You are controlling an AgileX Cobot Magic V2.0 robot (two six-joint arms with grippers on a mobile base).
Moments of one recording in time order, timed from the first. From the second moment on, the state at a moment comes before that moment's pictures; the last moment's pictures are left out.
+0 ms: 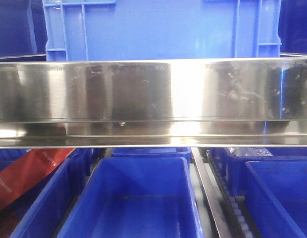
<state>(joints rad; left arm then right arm) -0.19 0.01 -0.01 0.05 0.04 -0.06 0.07 0.00 0.00 0.06 0.06 0.00</state>
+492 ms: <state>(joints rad) -0.18 0.01 0.00 0.05 0.02 -0.06 0.07 0.00 0.00 0.06 0.06 0.00</state>
